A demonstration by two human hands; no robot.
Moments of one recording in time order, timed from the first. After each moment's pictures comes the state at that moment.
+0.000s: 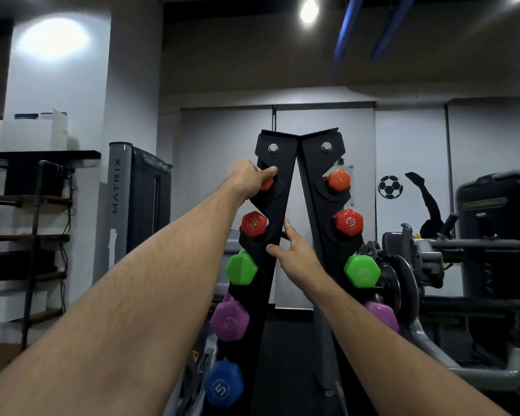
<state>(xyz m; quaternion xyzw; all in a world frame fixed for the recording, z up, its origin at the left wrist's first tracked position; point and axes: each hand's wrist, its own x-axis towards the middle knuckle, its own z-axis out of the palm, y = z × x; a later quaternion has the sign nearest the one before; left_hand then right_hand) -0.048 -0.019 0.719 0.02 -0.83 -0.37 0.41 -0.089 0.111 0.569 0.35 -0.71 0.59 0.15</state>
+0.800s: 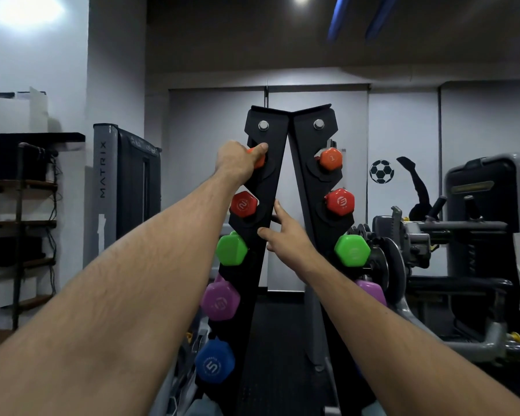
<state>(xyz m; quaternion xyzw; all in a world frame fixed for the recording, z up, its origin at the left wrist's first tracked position) -0.070 -0.021 0.709 0.04 -0.80 -0.35 0.48 -0.082 0.112 0.567 0.34 -0.74 0.57 0.13</state>
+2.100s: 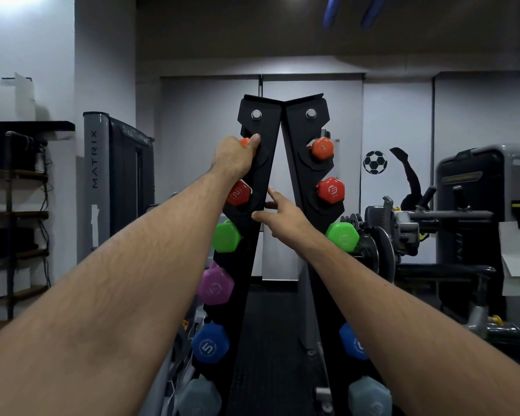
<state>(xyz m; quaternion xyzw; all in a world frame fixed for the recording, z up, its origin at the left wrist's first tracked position) -0.064 -0.010 0.698 0.06 -0.82 -0.33 0.47 -0.056 0.135 0.585 0.36 -0.76 0.52 0.13</state>
